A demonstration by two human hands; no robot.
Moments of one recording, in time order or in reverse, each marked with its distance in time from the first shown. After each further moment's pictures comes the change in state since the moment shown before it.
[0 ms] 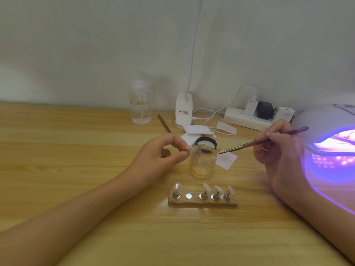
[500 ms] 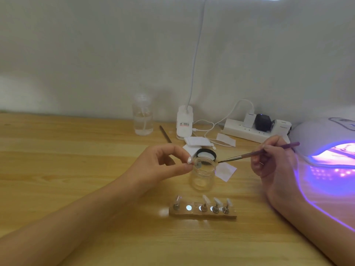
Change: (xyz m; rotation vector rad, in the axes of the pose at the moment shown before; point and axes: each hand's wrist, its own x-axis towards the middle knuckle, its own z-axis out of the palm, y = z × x) left_hand -0.007 0.025 -0.011 -0.139 -0.083 -0.061; right_hand 0.005 0.005 -0.003 0.024 0.028 0.036
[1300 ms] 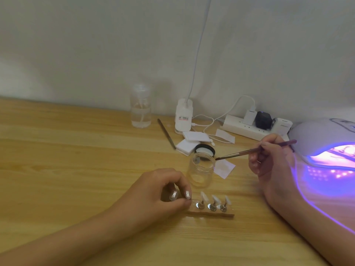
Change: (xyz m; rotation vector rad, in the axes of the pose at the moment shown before) left_hand -0.034 -0.018 0.019 0.310 -0.073 0.075; right_hand 0.002 0.005 -0.003 -0.006 -0.037 0.038
